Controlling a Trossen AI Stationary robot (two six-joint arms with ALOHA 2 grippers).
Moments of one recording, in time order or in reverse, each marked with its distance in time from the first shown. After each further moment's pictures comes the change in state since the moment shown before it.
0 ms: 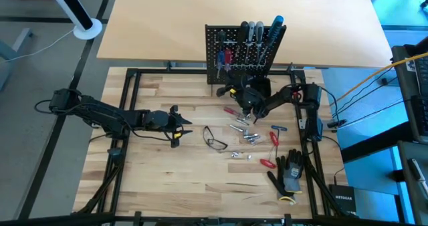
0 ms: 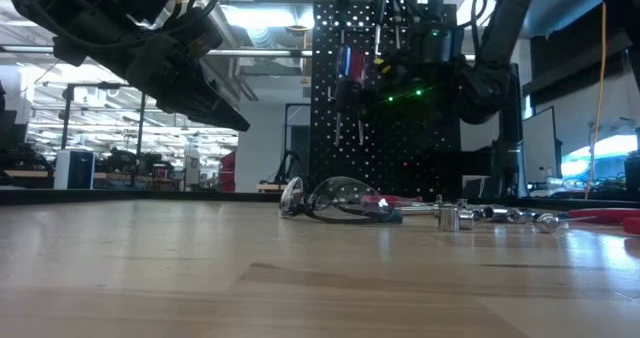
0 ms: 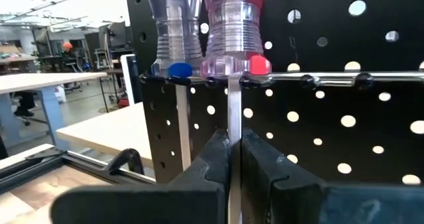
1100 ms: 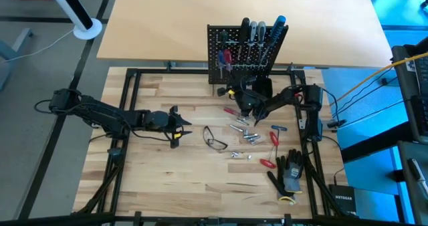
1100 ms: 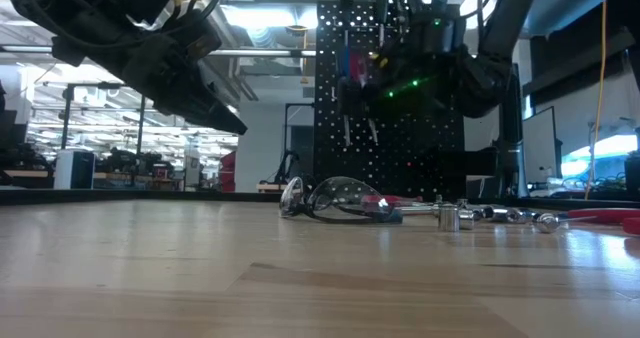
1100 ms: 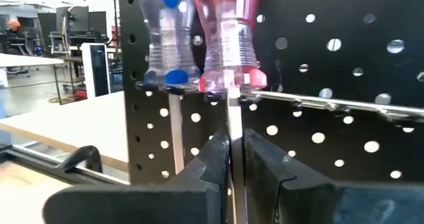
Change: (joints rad) left arm -0.006 0.000 0.000 -0.019 0.008 -0.022; right arm 0.049 -0.023 0.011 0.000 0.166 -0.171
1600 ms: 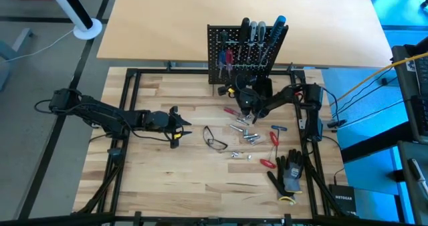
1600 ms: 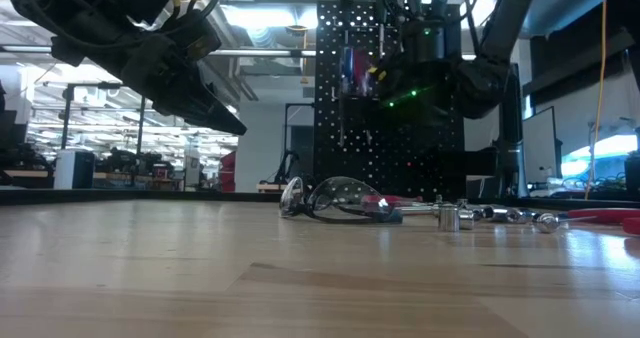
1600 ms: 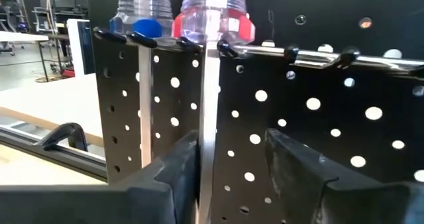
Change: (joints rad) left arm -0.001 0.000 0.000 -0.004 0.001 0.000; right arm -0.028 -0.001 0.000 -0.132 0.014 0.095
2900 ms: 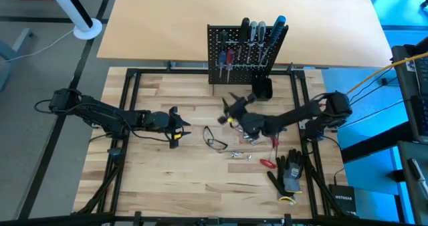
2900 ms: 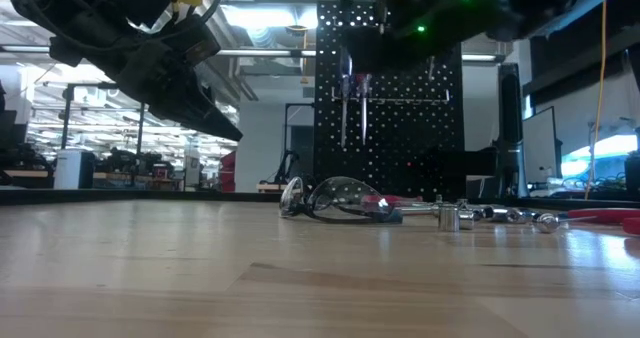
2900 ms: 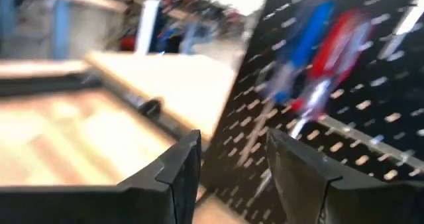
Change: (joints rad) left arm 0.000 0.000 0.000 -0.035 0.000 -0.001; right arm 0.385 -0.295 0.001 -0.455 0.160 -0.129
